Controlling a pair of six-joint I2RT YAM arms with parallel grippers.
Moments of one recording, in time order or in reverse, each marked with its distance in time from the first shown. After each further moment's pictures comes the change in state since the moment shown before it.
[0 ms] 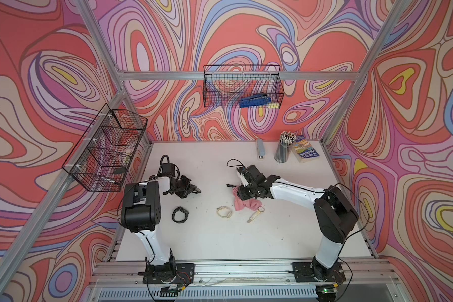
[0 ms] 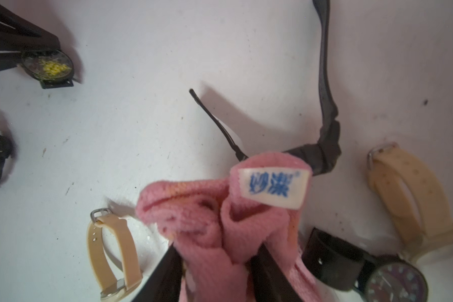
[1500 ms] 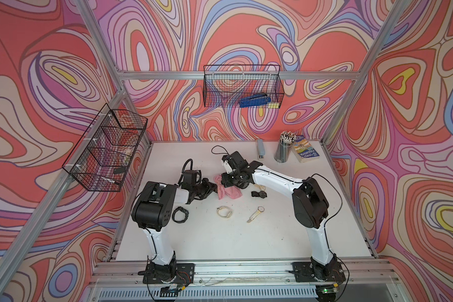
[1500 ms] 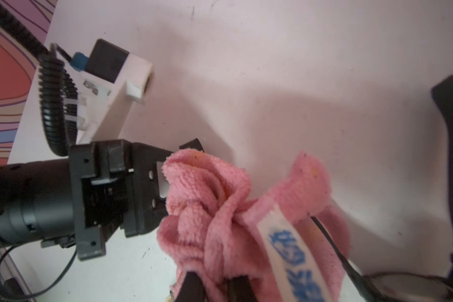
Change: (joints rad) left arm -0.262 0.034 -0.218 0.645 -0.023 -0.039; right arm 0.028 0.332 0.507 -0.105 -0.156 0.060
